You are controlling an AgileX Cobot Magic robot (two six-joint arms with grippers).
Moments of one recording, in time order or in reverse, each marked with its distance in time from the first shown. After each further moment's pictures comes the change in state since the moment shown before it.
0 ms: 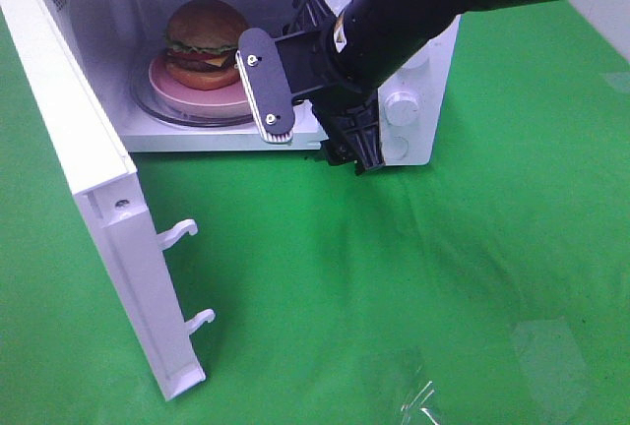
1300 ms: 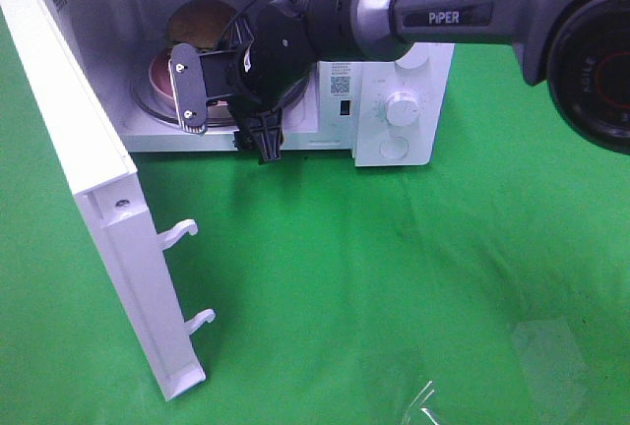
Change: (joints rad) left arm 0.000 0.000 0.000 0.000 0.000 0.000; right arm 0.000 0.484 -0.534 0.074 -0.053 0.021
